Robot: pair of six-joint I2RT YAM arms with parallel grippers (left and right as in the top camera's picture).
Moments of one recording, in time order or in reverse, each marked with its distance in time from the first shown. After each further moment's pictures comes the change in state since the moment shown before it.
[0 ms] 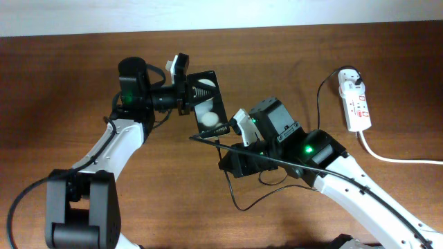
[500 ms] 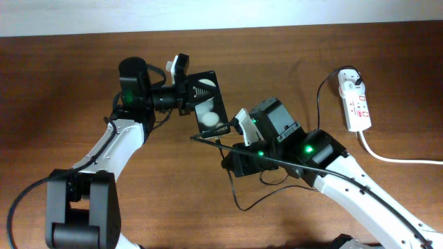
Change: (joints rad) left arm -0.001 0.000 0.000 -0.003 -0.009 -0.010; right arm -0.001 0.000 0.000 -0.035 0.066 0.000
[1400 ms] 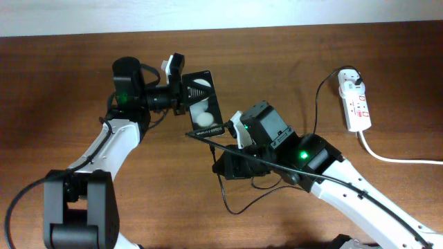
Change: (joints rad) left arm 0.036 0.000 0.000 -0.001 0.048 0.021; right arm 0.074 -0.003 0.019 0.047 -0.033 0.198
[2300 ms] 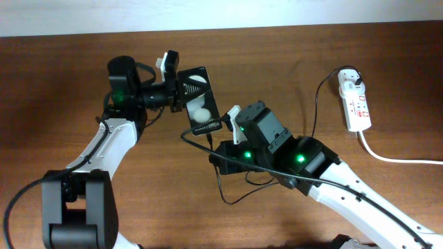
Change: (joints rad) left arm 0.016 0.000 0.007 0.009 -0.022 0.000; right arm 0.026 0.000 -0.001 0.106 0.151 -0.020
